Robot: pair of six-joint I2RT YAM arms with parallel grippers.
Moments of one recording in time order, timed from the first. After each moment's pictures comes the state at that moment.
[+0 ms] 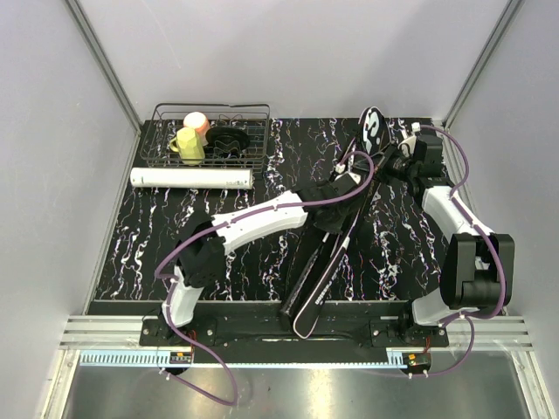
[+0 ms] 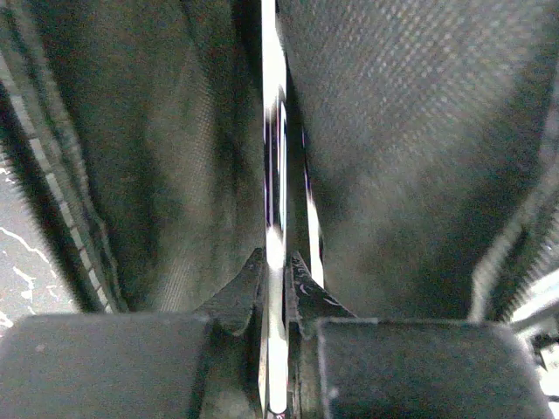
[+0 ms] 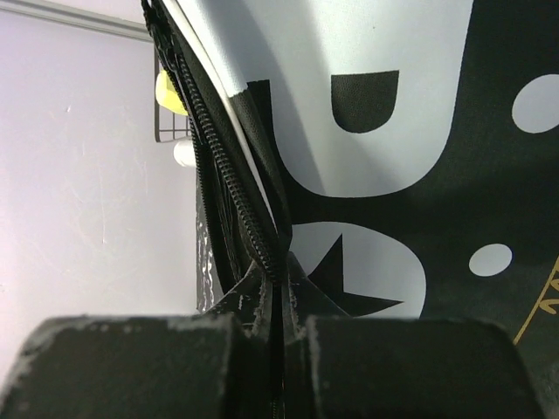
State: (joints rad) left arm -1.05 2.01 1.83 -0.82 -0.18 -0.51; right arm -0.01 1.51 1.03 0.01 -0.70 0.82
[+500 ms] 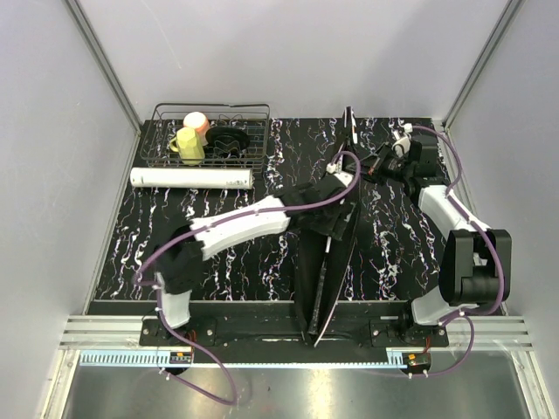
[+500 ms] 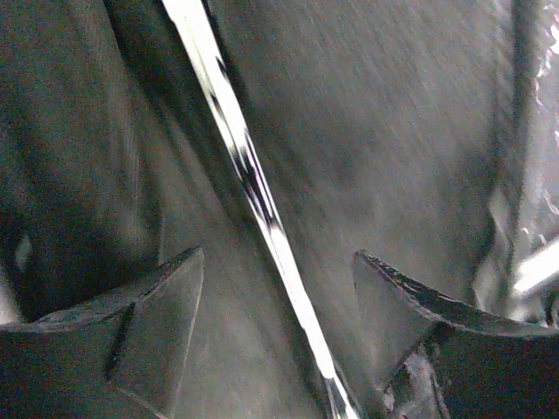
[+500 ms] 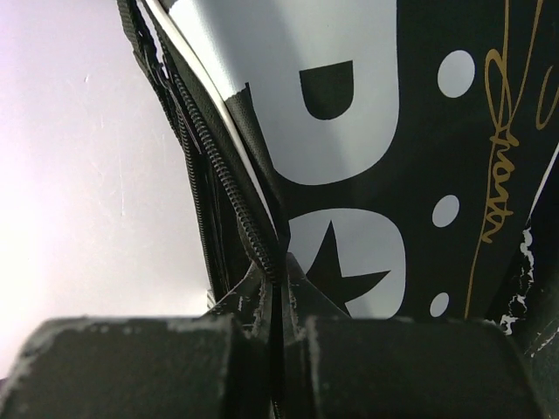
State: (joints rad) left arm -1.03 1.96 1.70 -0.65 -0.17 -0.49; right arm 0.01 1.53 1.03 0.06 -0.76 0.85
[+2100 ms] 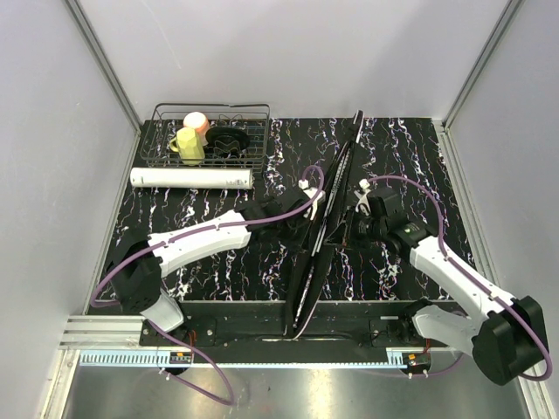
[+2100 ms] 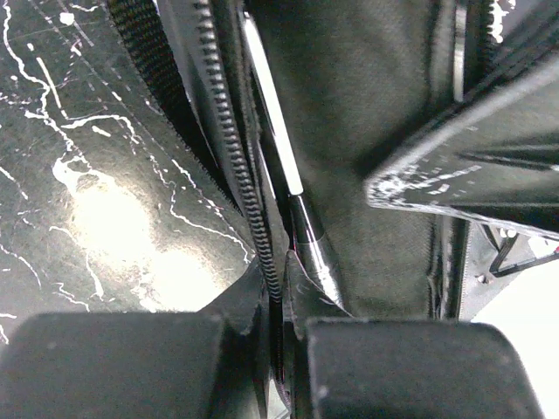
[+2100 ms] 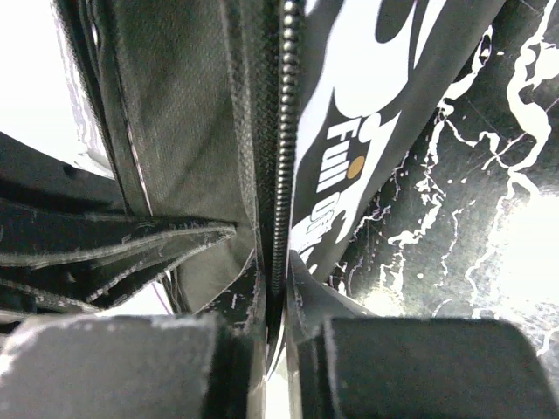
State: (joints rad) left arm -0.98 1.58 1.22 -0.55 0.06 -0.46; right arm 0.46 1.07 0.73 -0.43 -0.42 0.71
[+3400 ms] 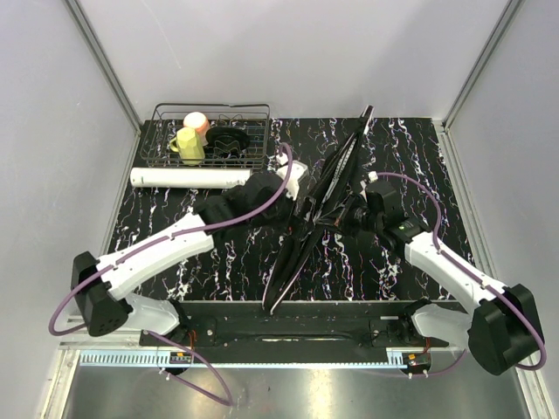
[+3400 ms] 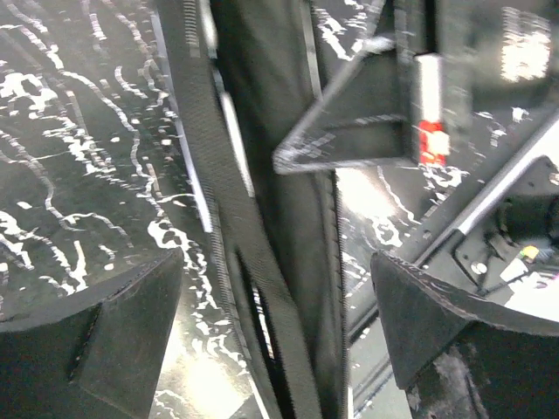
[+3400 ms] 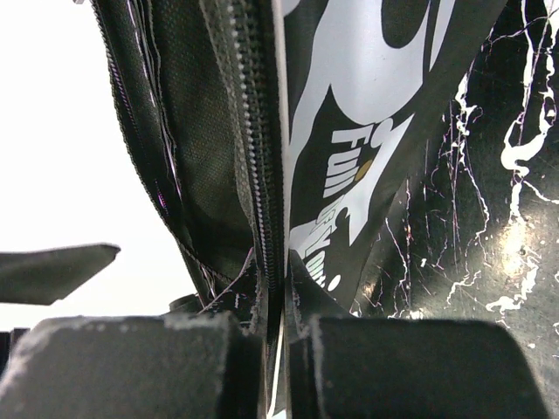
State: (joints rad) left arm -0.96 1.32 1.23 -0.51 -0.01 -0.33; right arm 0.47 1.14 0.72 -0.16 -0.35 1.08
